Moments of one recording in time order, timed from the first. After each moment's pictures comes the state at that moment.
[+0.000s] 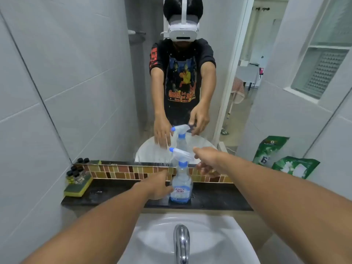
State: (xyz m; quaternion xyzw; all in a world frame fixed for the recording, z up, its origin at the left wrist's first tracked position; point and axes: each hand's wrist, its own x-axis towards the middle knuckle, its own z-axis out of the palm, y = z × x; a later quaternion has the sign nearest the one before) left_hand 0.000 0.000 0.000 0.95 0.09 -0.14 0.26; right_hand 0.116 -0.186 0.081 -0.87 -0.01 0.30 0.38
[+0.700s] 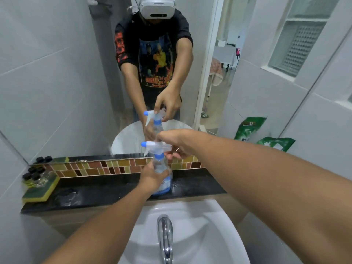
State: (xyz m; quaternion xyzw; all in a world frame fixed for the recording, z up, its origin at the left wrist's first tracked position) left_hand 0.046 -0.061 -0.049 0.78 0.23 0.01 0.58; right_hand 0.118 -0.150 0.109 -0.86 -0.01 0.39 0.33
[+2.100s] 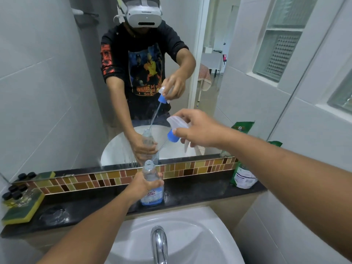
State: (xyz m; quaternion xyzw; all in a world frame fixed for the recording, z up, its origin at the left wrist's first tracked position) left_hand 0.065 -0.026 -0.067 0.77 0.10 -0.08 0.63; right_hand 0.096 -0.247 0.177 -0.88 -0.27 0.07 0.39
